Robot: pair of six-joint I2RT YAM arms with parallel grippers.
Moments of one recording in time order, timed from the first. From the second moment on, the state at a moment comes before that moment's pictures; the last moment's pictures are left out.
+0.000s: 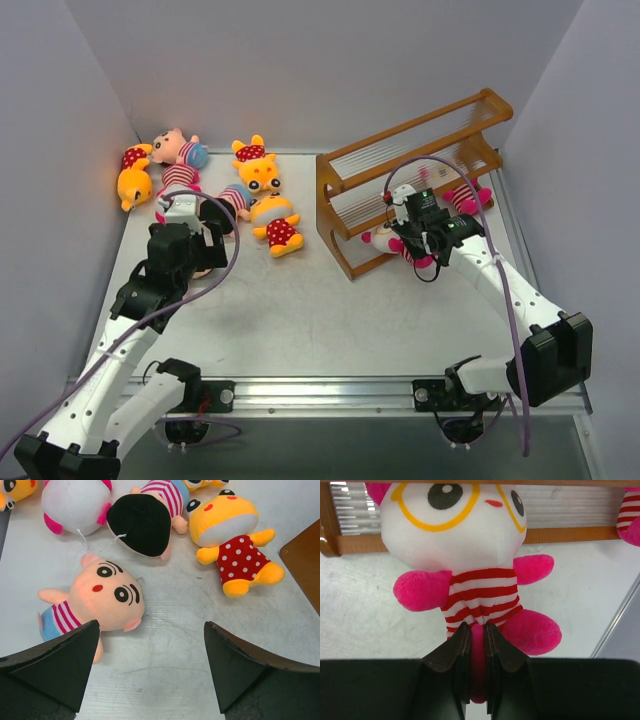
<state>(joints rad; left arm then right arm) -0.33 0.81 0.85 -0.53 -0.32 -0.22 0.42 1.32 1.11 -0.78 0.20 -0.20</state>
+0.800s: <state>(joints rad) -0.45 0.73 0.82 -0.53 -0.43 -0.18 0.11 1.37 0.83 -0.15 -0.03 -0.26</state>
